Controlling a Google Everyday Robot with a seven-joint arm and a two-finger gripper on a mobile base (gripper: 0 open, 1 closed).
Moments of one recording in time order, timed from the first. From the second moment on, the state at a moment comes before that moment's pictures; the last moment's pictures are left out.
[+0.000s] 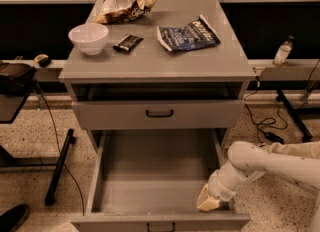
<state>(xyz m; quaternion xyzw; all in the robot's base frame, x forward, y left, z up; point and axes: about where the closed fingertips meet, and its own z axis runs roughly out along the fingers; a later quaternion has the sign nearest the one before) 0.424 -0.160 0.416 -0.61 0.74 0.27 0.07</state>
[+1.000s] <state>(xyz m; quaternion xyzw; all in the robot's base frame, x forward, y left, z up) 0.461 -0.133 0.518 -0.71 0.68 0.06 0.18</state>
